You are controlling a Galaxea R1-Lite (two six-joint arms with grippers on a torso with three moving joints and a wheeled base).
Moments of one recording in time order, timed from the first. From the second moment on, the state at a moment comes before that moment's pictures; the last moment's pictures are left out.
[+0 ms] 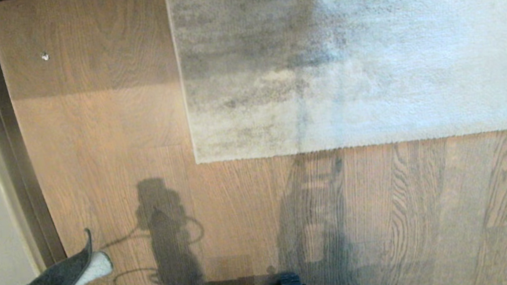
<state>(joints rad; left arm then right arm) 0.00 0.00 0.00 0.00 0.01 -0.03 -0.02 0.27 0.00 -0.20 -0.02 0.07</state>
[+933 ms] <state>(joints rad) 0.00 0.00 0.00 0.00 0.01 -0.04 -0.01 0.00 -0.03 0.10 -0.02 -0.05</state>
